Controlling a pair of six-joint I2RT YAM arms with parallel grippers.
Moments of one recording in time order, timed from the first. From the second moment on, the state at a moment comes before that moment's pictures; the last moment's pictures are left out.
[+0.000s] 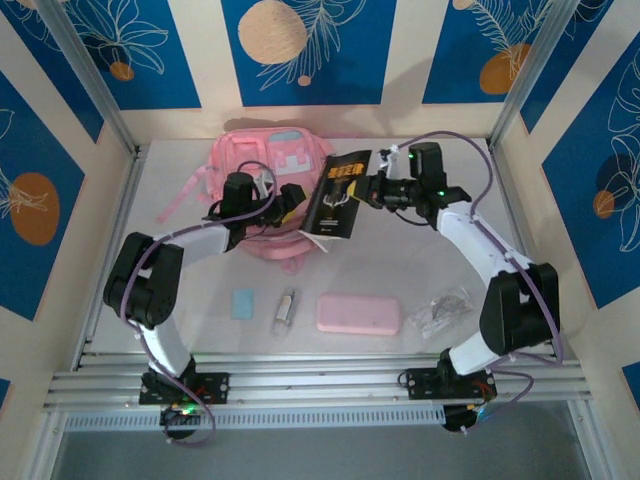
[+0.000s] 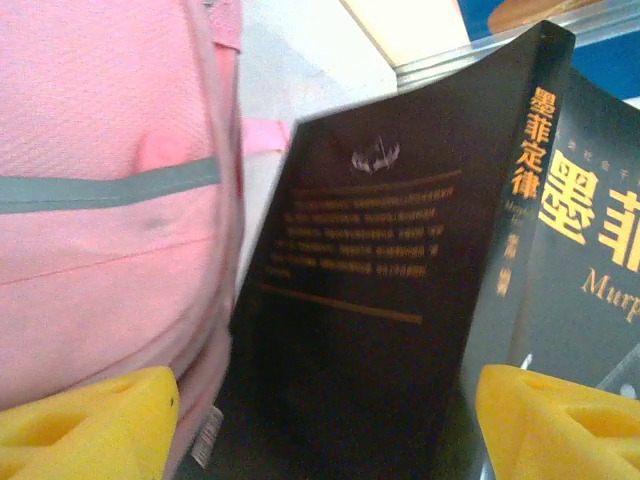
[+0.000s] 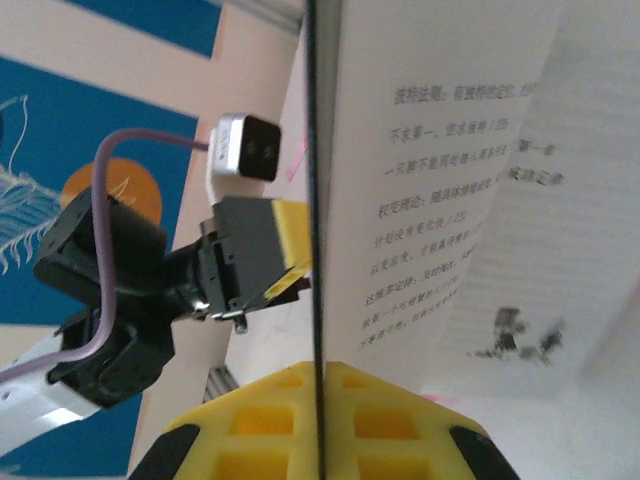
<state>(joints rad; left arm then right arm) -0.37 1.77 1.00 0.35 0.60 -1.01 0.26 1.53 1.20 -0.27 -0.81 0.66</state>
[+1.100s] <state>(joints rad) -0.43 1.83 1.09 0.05 0.57 -0.79 0.26 1.82 1.00 -0.06 -0.83 0.71</state>
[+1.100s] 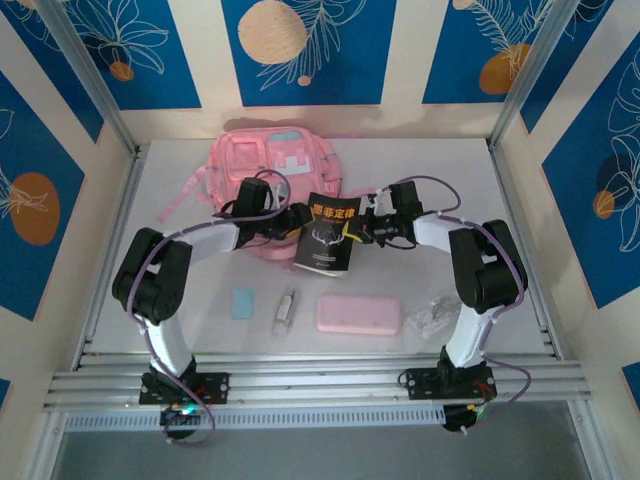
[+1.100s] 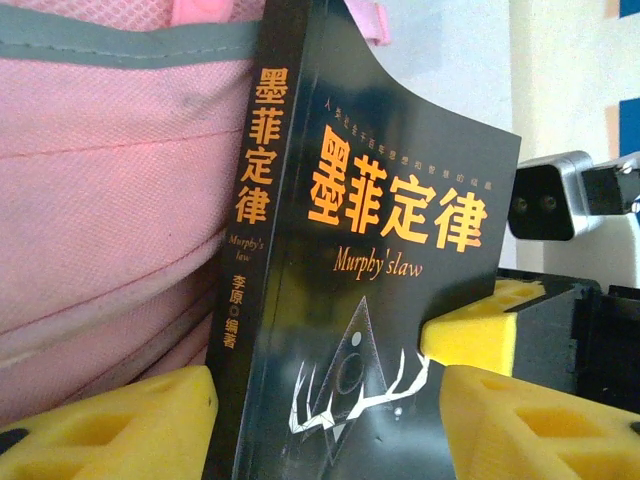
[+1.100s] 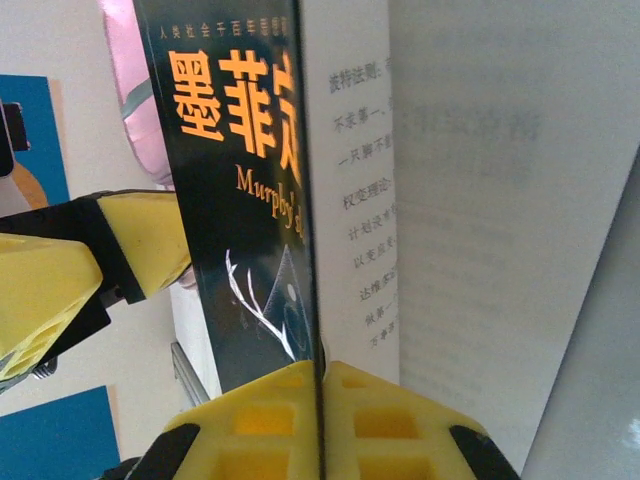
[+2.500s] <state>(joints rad) -0.46 1.85 1.33 -0.13 0.48 -0.75 0.28 1.60 1.07 -0.32 -0.60 0.78</state>
